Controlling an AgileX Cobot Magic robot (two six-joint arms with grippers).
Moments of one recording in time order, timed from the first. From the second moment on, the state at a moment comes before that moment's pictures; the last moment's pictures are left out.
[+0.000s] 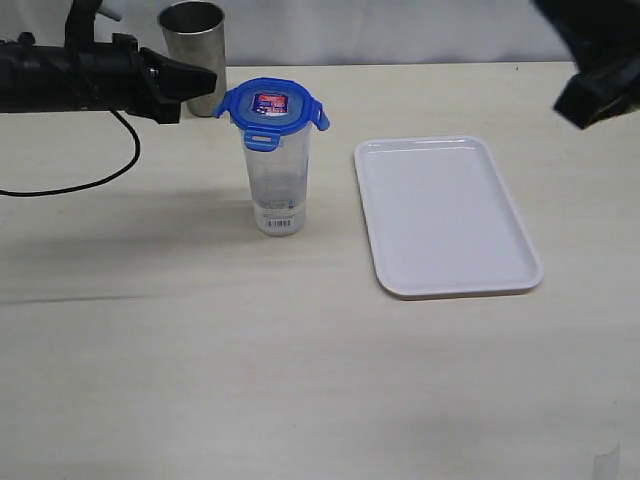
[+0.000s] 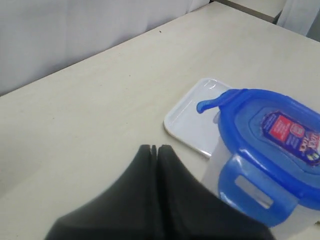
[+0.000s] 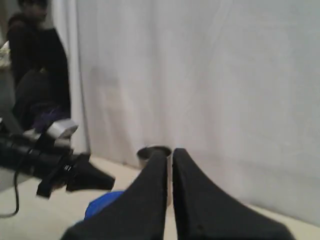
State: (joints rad) left arm -0.06 1.99 -1.15 -1.74 0.91 2.11; right arm 0.03 1.08 -0.53 -0.89 -0.80 0.80
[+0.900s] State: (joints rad) left arm -0.06 2.07 -1.21 -1.74 0.94 2.11; right arm 0.07 1.83 -0.98 -1.58 -1.12 0.94
